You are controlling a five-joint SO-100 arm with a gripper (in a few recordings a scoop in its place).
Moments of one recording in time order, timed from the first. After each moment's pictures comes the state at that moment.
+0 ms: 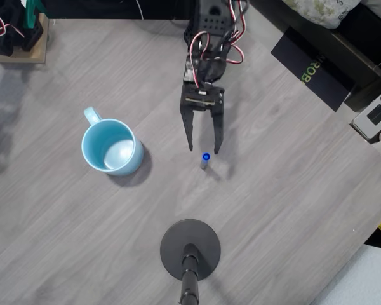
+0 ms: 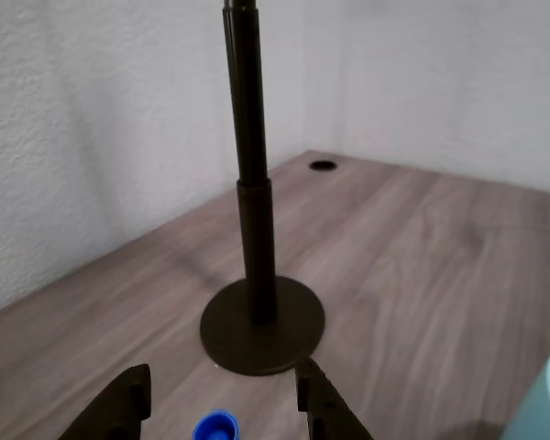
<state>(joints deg) 7.3 139.8 151.8 -9.6 -87.6</state>
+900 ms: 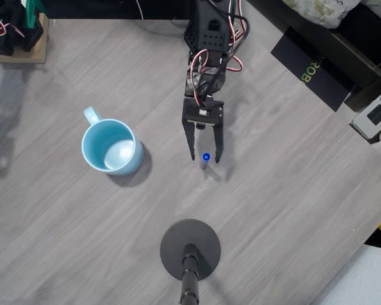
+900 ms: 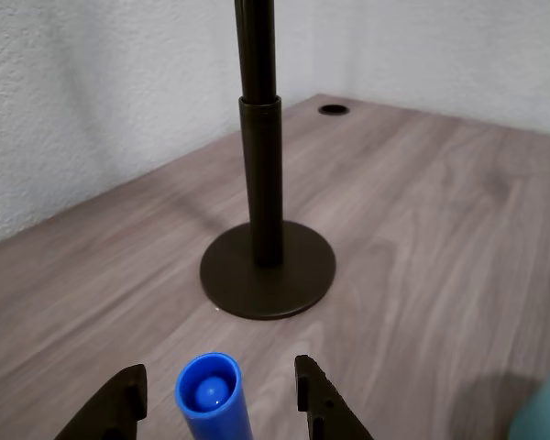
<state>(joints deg) 6.1 126.3 152.8 -16.4 -87.6</state>
